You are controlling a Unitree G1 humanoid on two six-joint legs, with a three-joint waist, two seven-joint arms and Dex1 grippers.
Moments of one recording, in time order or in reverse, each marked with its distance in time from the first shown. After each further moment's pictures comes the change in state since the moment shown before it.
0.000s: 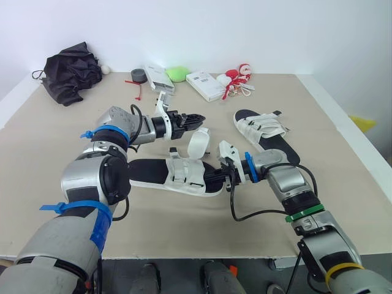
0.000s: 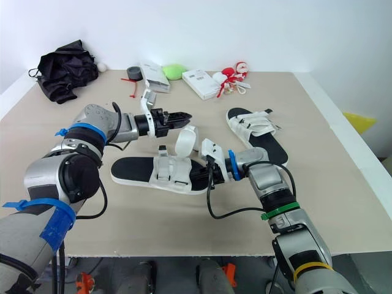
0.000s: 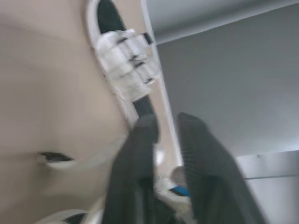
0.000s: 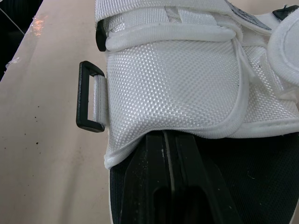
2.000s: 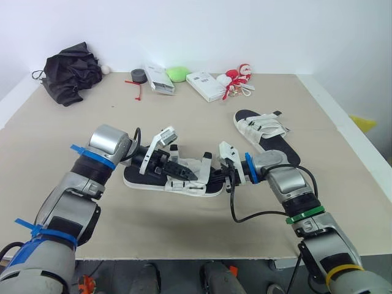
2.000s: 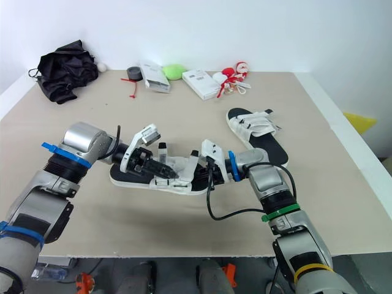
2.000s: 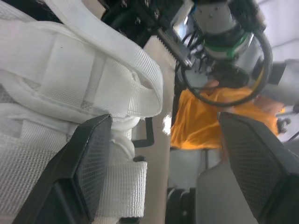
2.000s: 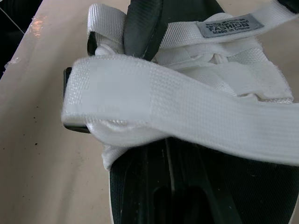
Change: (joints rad) left arm 0.319 0.191 -0.736 -0.697 0.001 0.297 -0.763; right arm 0.015 -0.005 -0.004 -0.024 0.000 0.004 -0.009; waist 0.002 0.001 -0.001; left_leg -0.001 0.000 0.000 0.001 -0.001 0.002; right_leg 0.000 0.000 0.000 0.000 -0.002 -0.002
